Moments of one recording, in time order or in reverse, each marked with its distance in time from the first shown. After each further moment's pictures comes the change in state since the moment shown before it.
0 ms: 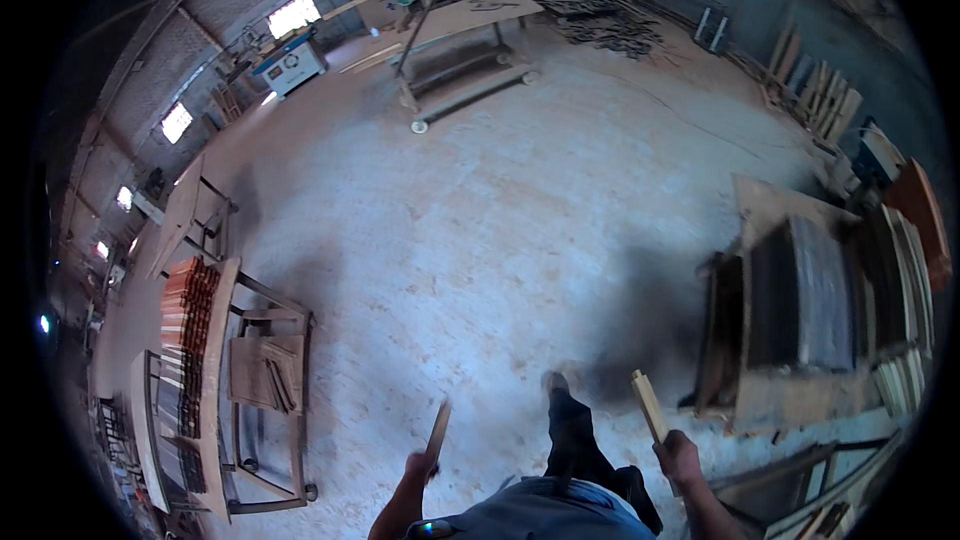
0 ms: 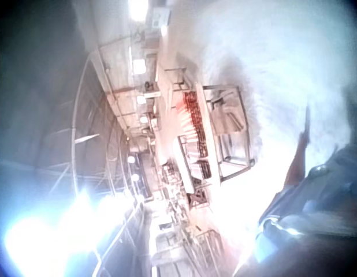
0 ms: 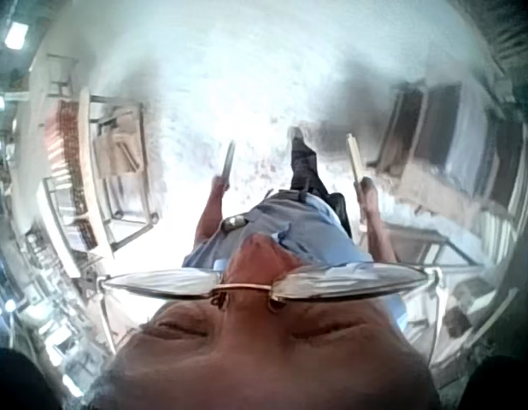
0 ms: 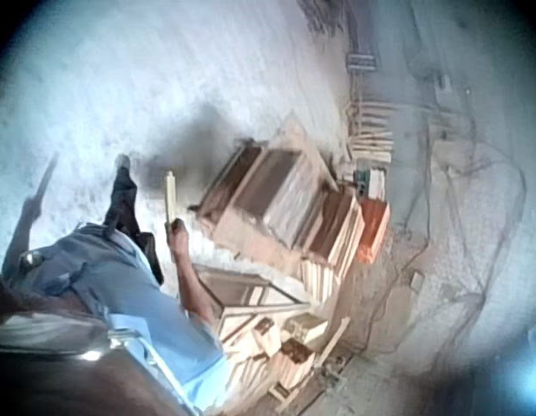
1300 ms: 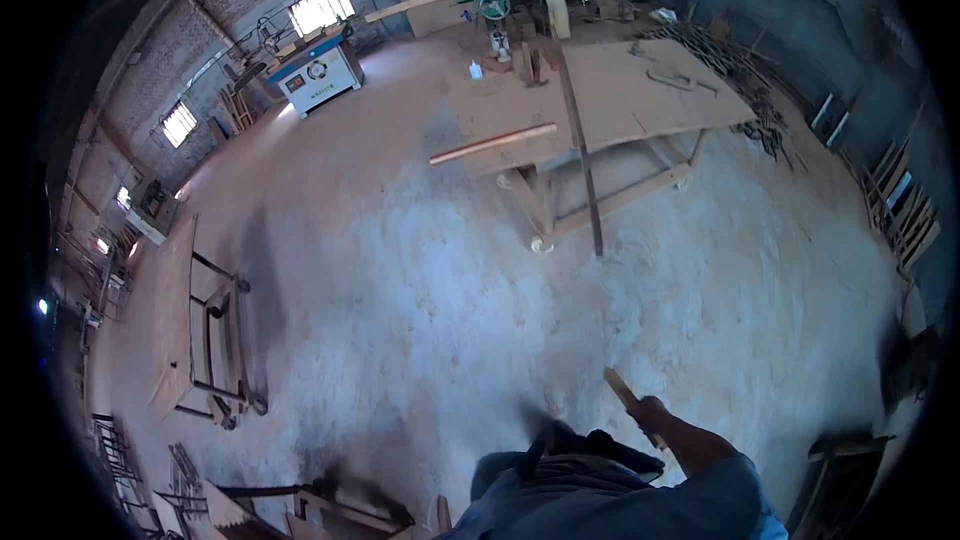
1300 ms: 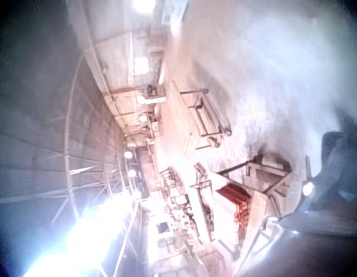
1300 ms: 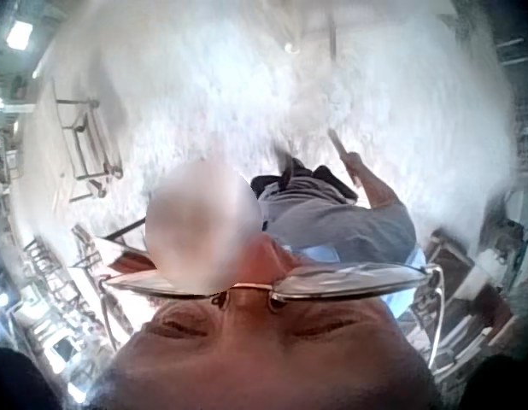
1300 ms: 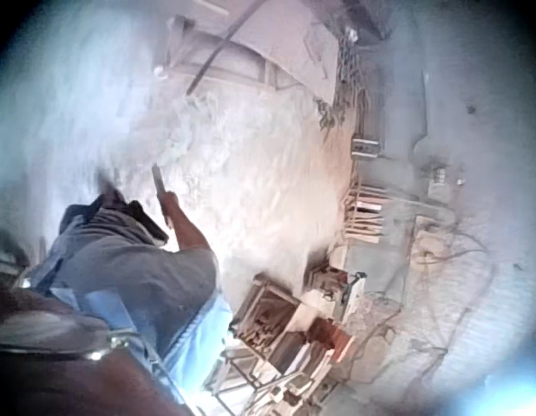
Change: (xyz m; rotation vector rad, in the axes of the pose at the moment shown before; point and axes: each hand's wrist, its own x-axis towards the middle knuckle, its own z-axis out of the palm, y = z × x) left_hand 0.648 0.667 -0.668 -0.083 0.330 -0.084; right_hand 0.855 -1.014 0.513 -0.261 -0.438 0.202
